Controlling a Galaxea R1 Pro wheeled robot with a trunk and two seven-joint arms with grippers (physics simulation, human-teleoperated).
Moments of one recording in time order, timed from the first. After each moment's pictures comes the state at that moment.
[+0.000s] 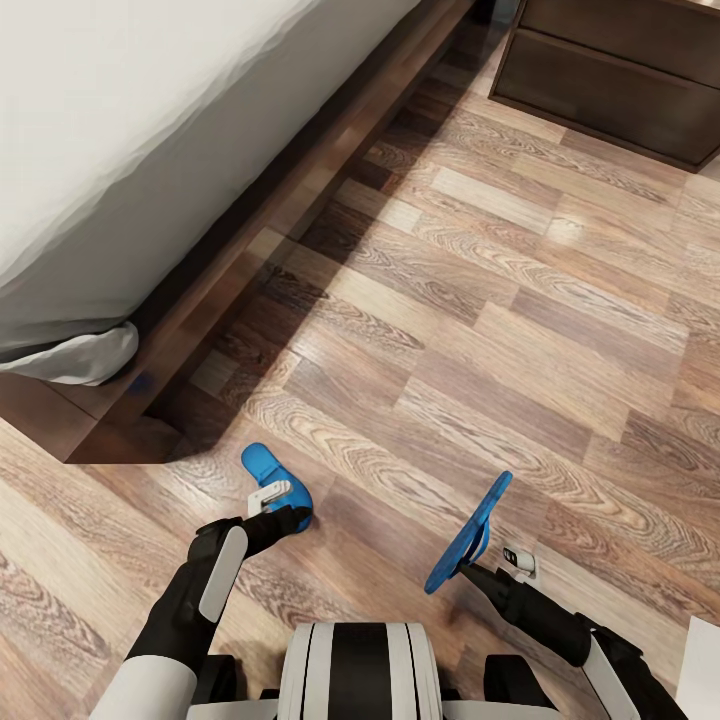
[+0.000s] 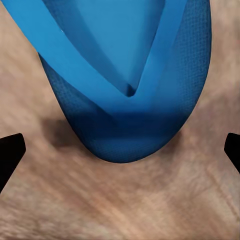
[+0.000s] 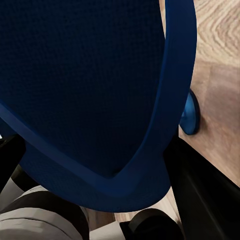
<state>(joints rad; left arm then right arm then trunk) -0.52 -0.11 0.06 -1.07 0.43 0.70 0.11 -0.31 -0.17 -0.11 -0.89 -0.58 0.37 1.39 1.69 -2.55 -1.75</state>
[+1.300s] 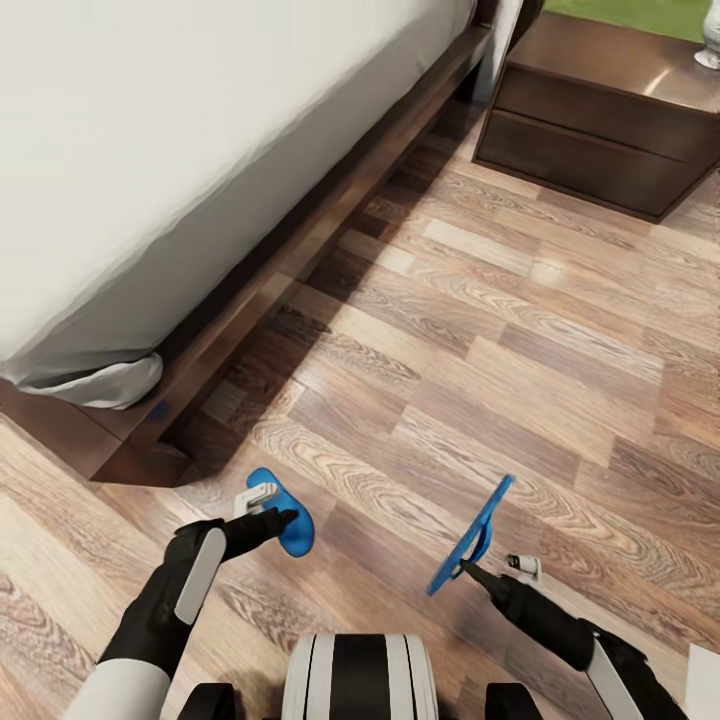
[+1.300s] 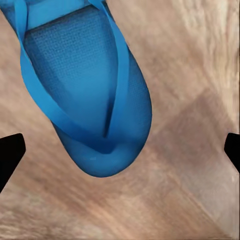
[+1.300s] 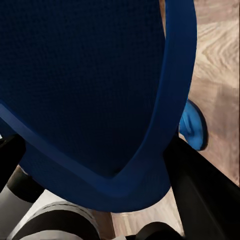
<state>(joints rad) -0.51 -0.03 0.05 -1.09 0.44 0.75 0.00 -0.31 -0.17 -0.14 -0.86 -0.58 0.43 1.35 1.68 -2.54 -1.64</state>
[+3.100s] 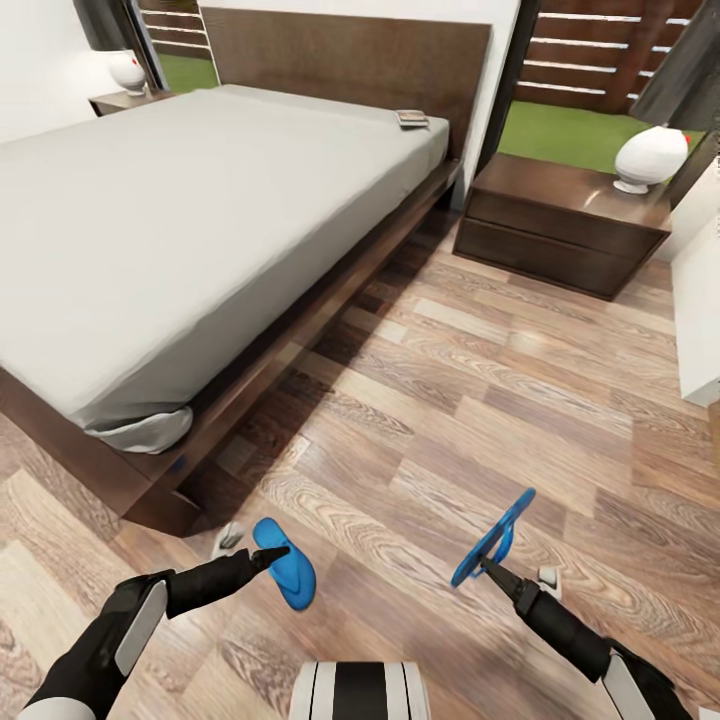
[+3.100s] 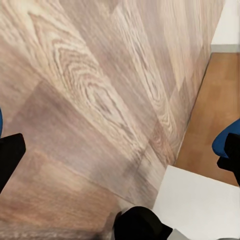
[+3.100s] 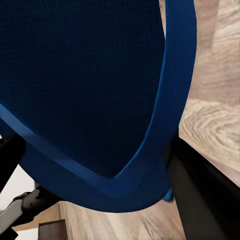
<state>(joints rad) -0.45 0.16 0.07 -0.85 0.44 0.70 -0.84 -0.31 -0.17 -0.29 -0.78 -0.58 0.43 1.14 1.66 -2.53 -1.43</state>
